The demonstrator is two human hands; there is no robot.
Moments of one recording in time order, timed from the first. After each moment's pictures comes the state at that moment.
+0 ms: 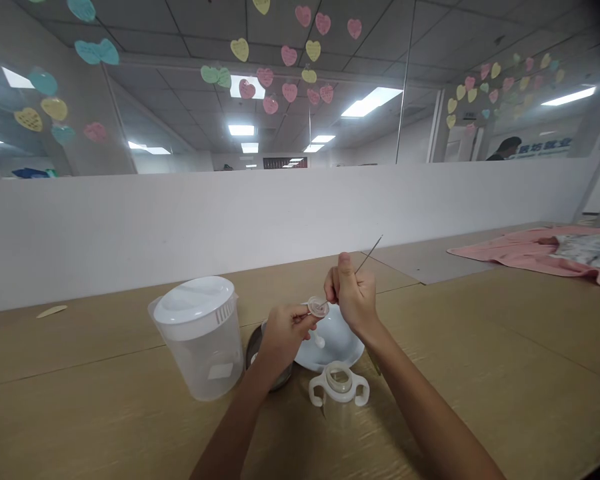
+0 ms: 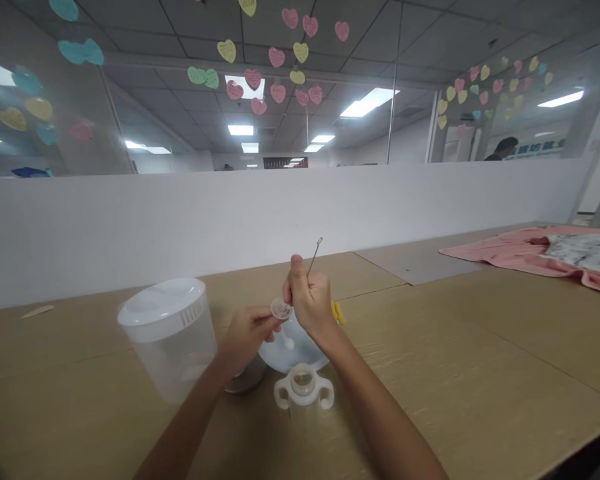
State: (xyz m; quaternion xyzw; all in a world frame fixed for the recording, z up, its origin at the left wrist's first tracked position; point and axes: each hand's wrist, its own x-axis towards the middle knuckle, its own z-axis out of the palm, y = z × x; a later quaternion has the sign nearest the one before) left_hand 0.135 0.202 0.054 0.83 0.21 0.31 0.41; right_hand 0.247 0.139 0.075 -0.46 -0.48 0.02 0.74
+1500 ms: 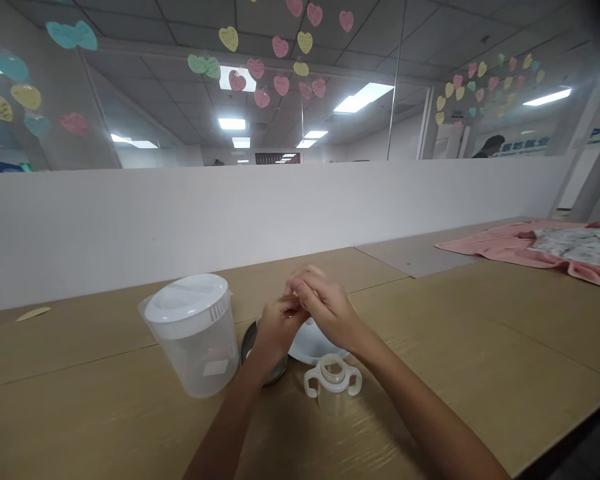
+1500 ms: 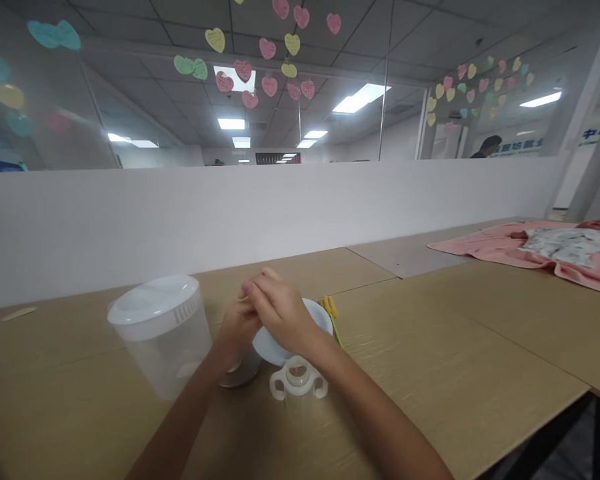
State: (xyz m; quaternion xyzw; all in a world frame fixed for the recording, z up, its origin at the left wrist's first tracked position) left_hand 0.138 0.211 0.048 0.82 0.13 0.37 0.43; right_hand 0.225 0.125 0.078 -0.46 -0.65 -0.05 0.60
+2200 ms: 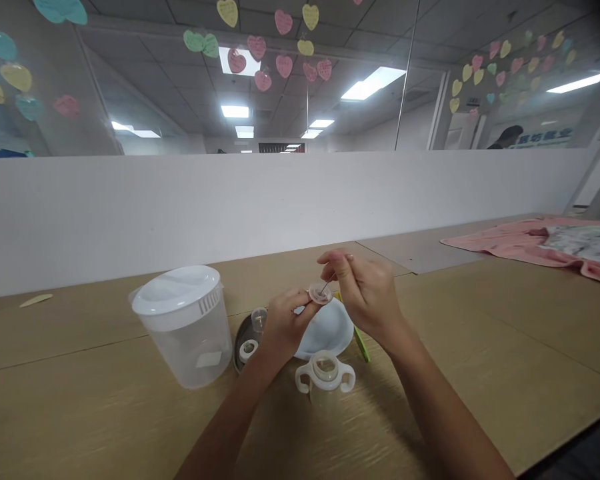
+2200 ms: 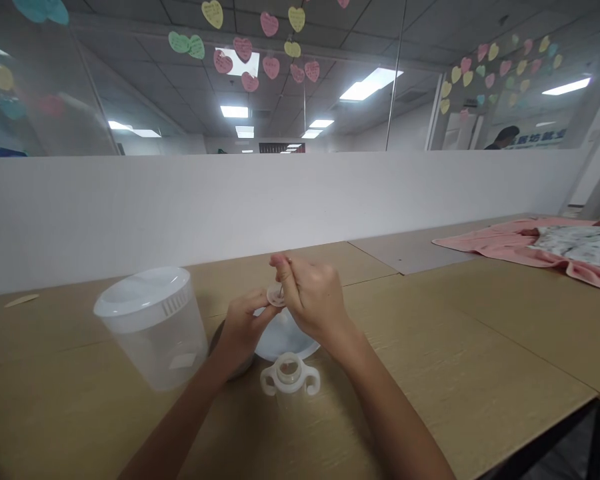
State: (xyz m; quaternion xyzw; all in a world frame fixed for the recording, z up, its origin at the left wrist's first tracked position) left_hand 0.153 0.193 0.046 0.87 0.12 0.40 0.28; right_hand 0.256 0.097 0.090 -0.55 -0.57 -0.28 0.53
